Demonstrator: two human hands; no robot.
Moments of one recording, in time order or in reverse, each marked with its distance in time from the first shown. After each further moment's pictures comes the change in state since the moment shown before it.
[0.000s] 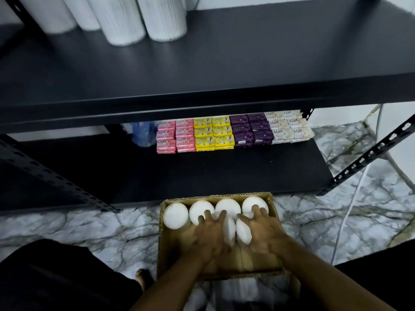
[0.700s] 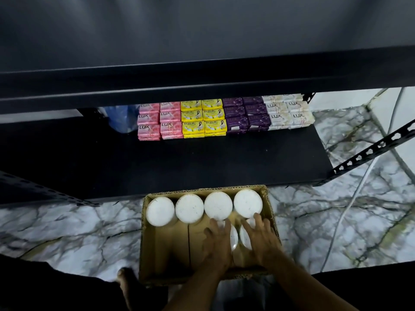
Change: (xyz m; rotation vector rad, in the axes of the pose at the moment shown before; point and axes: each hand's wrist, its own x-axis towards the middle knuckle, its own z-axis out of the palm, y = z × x) left_hand 0.035 0.041 0.084 -0.070 -0.144 -0.082; right_hand 0.020 0.027 0.084 0.080 -0.113 0.201
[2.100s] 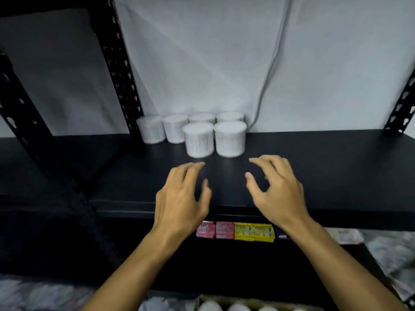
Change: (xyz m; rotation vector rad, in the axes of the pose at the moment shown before) left_hand -0.164 -0.102 -0.409 -0.070 1.461 0.321; right_hand -0.071 -0.163 -0.390 0.434 1.334 -0.529
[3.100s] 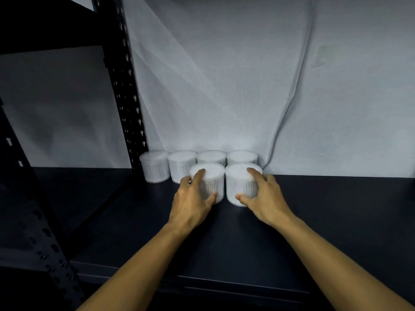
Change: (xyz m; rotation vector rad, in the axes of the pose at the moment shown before) left_hand 0.111 -0.073 0.089 -0.158 -0.279 -0.344; right_hand 0.118 0.040 0.092 0.106 -0.367 0.298
